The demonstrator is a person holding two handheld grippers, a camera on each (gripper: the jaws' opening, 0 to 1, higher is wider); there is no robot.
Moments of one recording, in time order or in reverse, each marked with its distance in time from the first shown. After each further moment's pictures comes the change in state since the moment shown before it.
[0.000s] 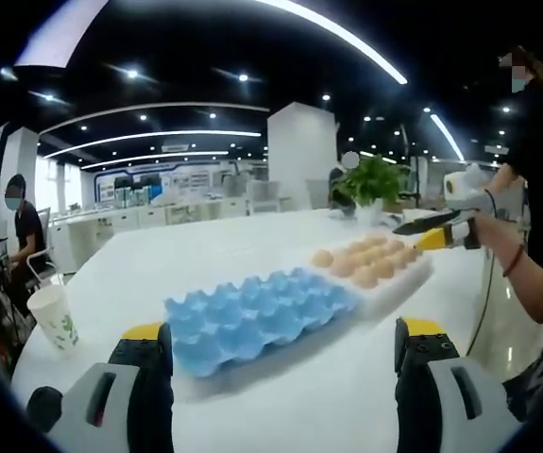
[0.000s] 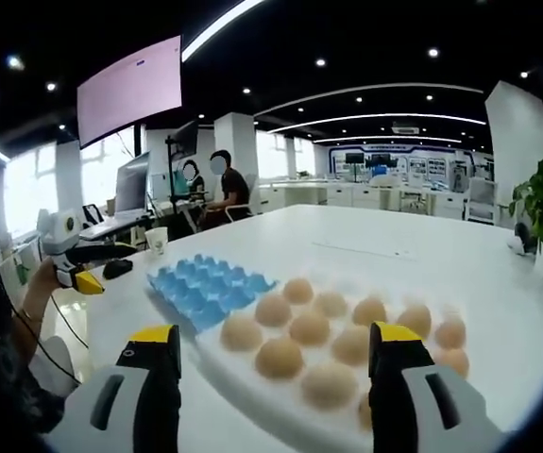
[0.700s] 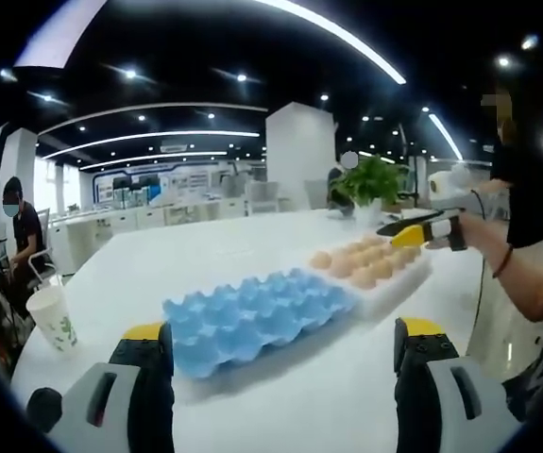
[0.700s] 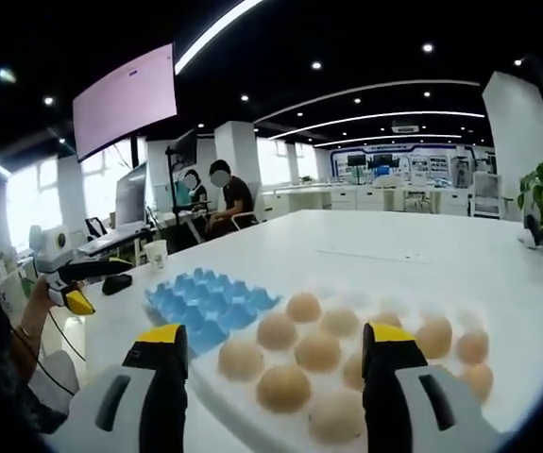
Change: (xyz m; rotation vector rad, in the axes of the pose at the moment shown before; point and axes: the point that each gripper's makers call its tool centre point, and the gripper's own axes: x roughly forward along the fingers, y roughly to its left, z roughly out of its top) left arm -0.001 0.000 0.002 0.005 -0.011 -0.006; right arm 0.029 0.010 0.010 0.046 -0.035 0.031
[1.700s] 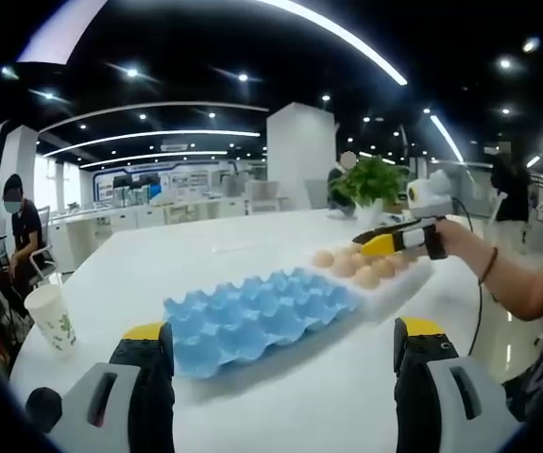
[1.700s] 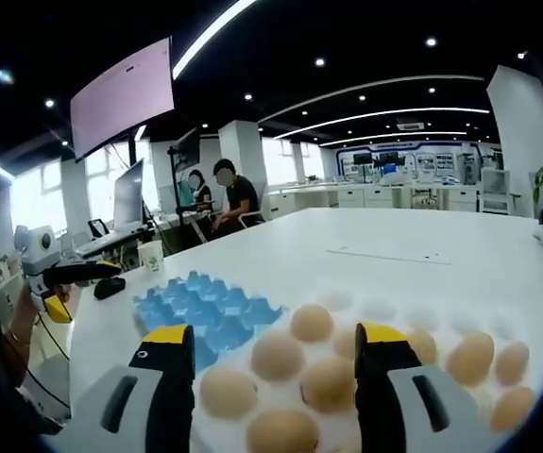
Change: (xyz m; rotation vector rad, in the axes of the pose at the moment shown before) left arm 0.005 0.005 -0.004 -0.010 0.012 0.000; right arm 0.053 -0.005 -0.005 0.015 -0.004 0.032
